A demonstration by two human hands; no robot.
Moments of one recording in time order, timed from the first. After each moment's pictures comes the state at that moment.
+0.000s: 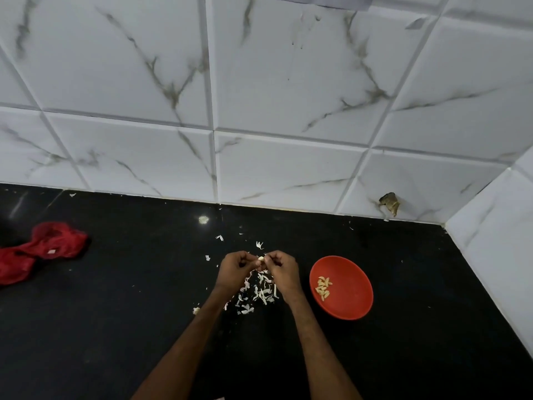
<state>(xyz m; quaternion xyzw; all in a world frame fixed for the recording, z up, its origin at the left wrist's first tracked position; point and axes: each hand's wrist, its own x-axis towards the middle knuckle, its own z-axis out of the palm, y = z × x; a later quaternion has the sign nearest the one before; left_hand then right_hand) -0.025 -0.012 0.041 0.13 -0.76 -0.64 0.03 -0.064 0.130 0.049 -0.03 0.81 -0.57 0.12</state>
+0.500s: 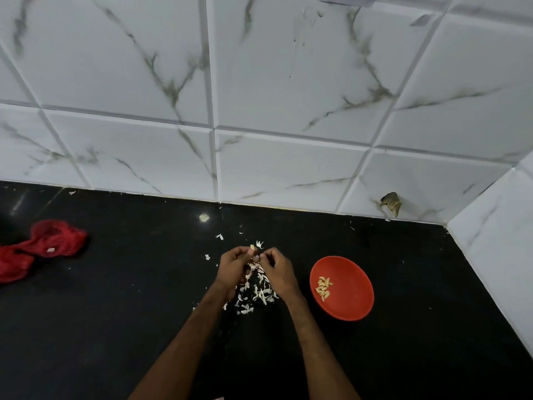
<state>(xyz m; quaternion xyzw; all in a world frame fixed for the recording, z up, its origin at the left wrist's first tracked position) -0.029 -0.011 0.044 0.22 -0.61 -0.76 0.01 -0.065 0.126 0.050 -0.09 0.84 -0.52 0.12</state>
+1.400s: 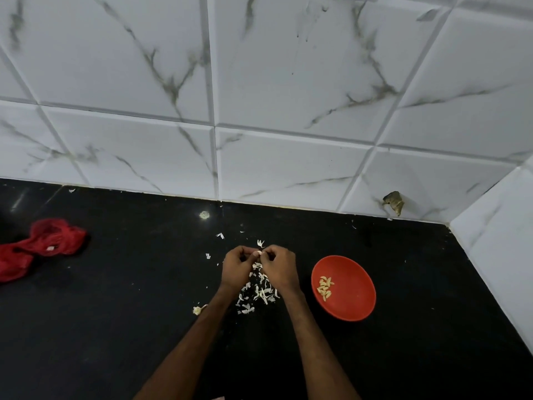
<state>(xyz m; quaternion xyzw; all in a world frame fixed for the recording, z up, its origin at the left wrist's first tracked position) -0.035 -0.004 0.035 0.20 -0.72 -0.66 0.09 -0.066 0.116 0.071 -0.09 0.88 -0.46 0.05</state>
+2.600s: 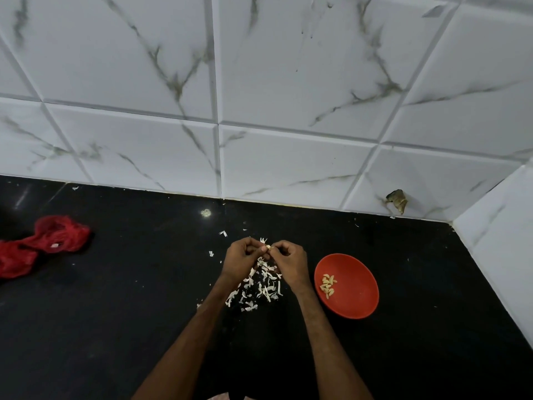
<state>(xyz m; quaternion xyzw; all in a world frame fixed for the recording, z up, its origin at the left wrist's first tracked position) -0.032 -0.008 0.072 0.14 -0.71 -0.69 0.04 -0.067 0.132 0.076 -0.06 0.81 -0.58 0.09</state>
